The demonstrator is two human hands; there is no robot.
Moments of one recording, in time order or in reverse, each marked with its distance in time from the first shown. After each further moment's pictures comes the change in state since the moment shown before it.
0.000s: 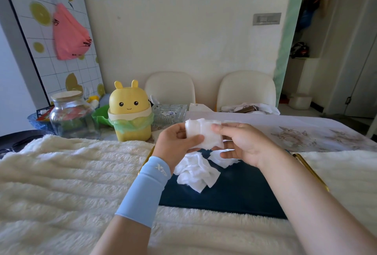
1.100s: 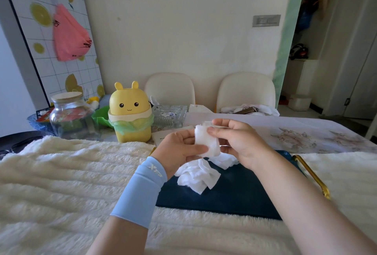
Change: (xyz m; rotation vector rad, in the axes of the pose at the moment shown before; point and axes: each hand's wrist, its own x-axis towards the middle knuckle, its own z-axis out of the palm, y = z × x) left_hand 0.000 -0.002 -0.007 -0.043 -0.269 -0.099; right_hand 0.007 0.006 0.012 0.052 0.128 -0.118
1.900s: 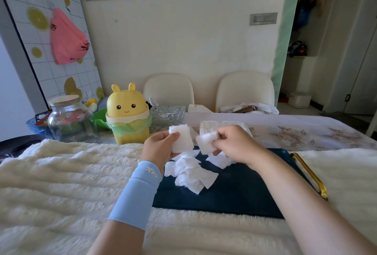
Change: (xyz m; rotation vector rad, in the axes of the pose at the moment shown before) left_hand 0.011 -0.008 -0.018 -0.013 0.561 -0.012; right_hand 0.008 0.012 -0.019 -0.716 -0.088 -0.125
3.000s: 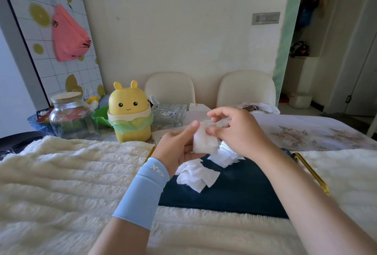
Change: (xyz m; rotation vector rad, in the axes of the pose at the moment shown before) left_hand -0.028 0.014 0.015 -0.080 -0.485 -0.052; right_hand -0.007 -0.025 -0.008 0.076 0.248 -0.240
